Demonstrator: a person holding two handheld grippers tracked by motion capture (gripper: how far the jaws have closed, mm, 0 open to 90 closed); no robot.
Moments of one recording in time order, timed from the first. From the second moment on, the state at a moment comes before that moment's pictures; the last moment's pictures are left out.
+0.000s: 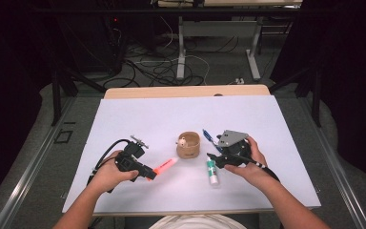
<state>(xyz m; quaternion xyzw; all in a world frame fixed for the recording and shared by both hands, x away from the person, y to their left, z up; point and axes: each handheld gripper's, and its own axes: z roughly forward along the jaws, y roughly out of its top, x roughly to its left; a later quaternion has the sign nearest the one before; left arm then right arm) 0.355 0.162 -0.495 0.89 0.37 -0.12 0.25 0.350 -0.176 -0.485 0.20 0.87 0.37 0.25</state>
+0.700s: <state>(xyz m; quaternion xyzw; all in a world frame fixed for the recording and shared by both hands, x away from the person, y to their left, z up) 0.364 0.120 -0.487 0.89 0.33 -0.15 0.26 0.329 -0.150 -0.486 0.09 0.90 0.33 0.26</state>
